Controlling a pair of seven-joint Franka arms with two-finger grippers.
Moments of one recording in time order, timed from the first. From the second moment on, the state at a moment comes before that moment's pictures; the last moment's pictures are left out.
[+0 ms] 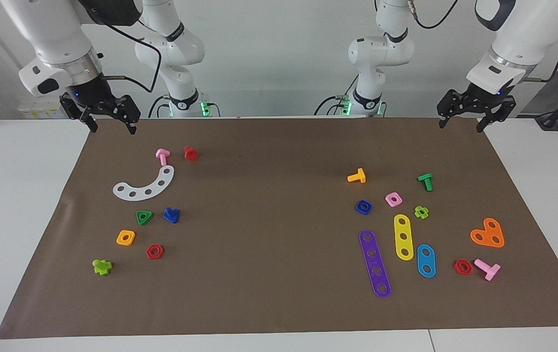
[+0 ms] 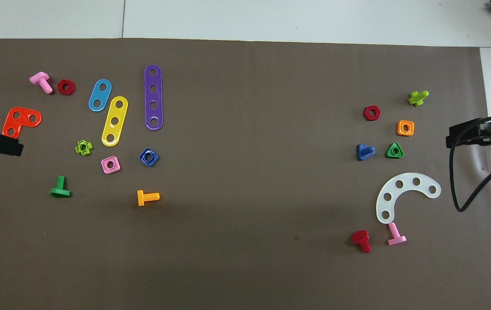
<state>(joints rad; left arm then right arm) -0.05 -0.03 0.03 -1.58 0.00 1.54 0.22 0.05 -0.01 -0.05 -1.55 -0.02 1.53 0.08</state>
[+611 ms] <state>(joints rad) -0.05 -0.03 0.03 -1.58 0.00 1.54 0.22 0.05 -0.01 -0.05 -1.61 -0.02 1.62 0.08</state>
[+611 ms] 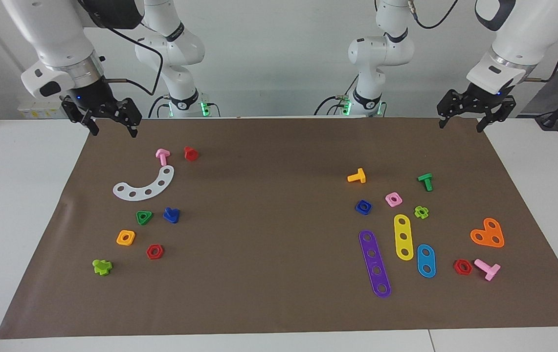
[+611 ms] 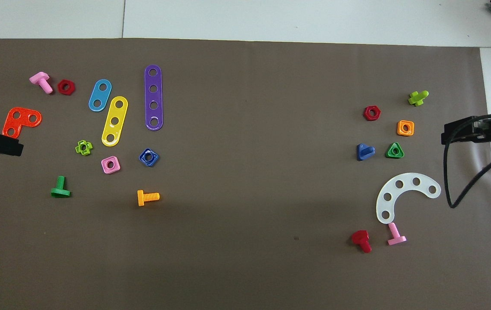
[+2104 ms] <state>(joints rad) -0.05 -0.03 0.03 -1.58 0.00 1.54 0.22 0.11 0.31 -0.05 -2.03 0.00 2.36 -0.06</state>
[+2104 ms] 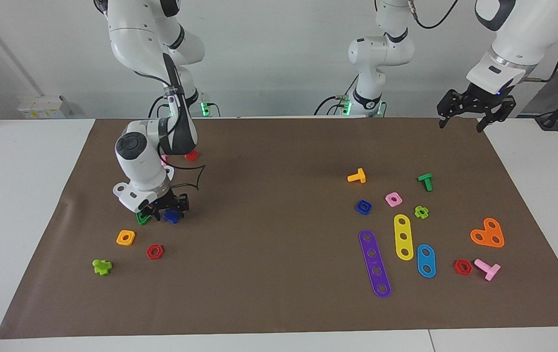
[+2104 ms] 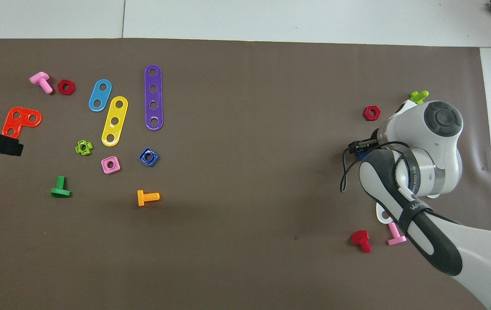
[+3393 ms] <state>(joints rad) -0.05 -0.03 0.03 -1.58 0.00 1.54 0.22 0.11 0.29 -0.05 -2.03 0.00 2.34 -0.06</state>
